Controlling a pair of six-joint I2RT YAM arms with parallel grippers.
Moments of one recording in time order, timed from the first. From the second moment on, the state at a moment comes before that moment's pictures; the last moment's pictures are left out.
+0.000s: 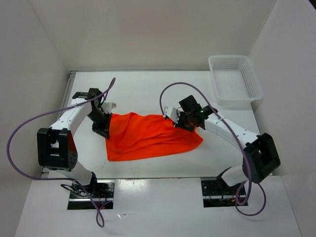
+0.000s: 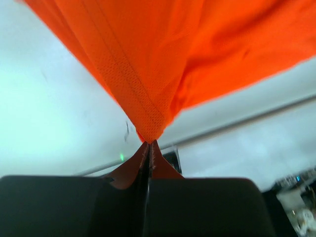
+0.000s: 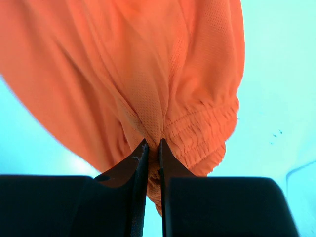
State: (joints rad) left arm -0.05 1.59 1.22 -1.14 0.28 0.07; right arm 0.57 1.46 1.03 -0.62 -0.08 -0.69
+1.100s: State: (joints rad) left arm -0.26 1.52 0.95 -1.24 0.00 0.07; right arm 0.61 1.09 0.73 -0.92 -0.17 -1.20
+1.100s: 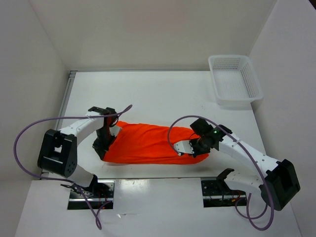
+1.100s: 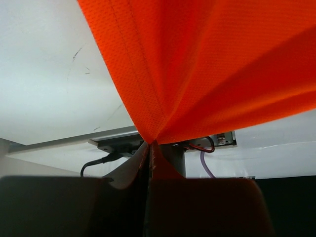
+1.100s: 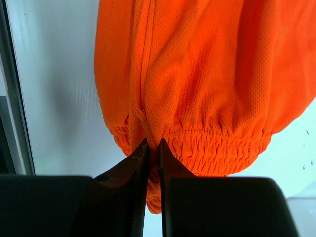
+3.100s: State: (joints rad) left arm 0.00 2.31 1.96 -0.90 0.18 0.07; right arm 0.24 2.09 1.55 -0.55 -0.27 -0.49
